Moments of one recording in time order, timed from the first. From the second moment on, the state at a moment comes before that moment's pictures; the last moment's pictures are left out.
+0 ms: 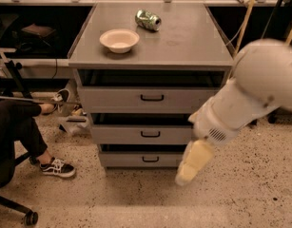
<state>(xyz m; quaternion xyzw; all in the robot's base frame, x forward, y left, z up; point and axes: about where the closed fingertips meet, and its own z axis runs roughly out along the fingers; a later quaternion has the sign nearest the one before) 0.426 -0.109 0.795 -0.57 0.80 0.15 0.15</state>
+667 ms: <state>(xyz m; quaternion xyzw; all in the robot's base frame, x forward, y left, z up) 0.379 -0.057 0.554 -0.52 0.82 0.24 0.03</state>
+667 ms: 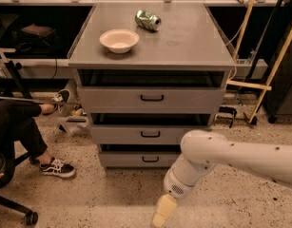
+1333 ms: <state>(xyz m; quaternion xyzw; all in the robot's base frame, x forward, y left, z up) 0.405 -0.054 0.445 -0.48 0.84 0.27 0.02</state>
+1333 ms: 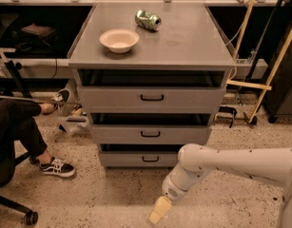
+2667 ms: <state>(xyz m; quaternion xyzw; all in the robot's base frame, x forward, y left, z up) 0.431 -0.096 0.451 -0.45 0.86 0.20 0.10</state>
